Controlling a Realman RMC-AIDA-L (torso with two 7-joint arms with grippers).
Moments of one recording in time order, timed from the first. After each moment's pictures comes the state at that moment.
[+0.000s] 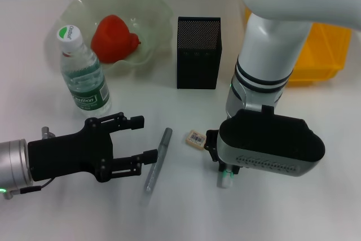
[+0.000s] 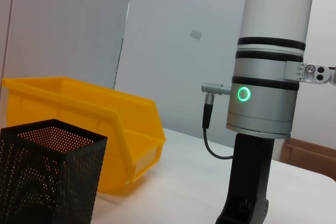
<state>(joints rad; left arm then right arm) -0.42 -2.05 0.74 0.39 1.91 1.66 -1.01 1.08 2.09 -1.99 -0.81 -2.30 -1.44 0.96</state>
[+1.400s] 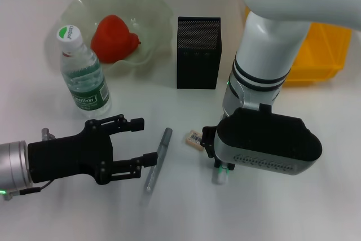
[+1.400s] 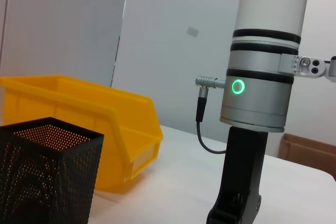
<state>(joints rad) -0.41 -2.05 0.74 0.39 1.92 1.67 -1.00 1.07 2.09 -1.98 -0.84 -2.31 -1.43 0.96</state>
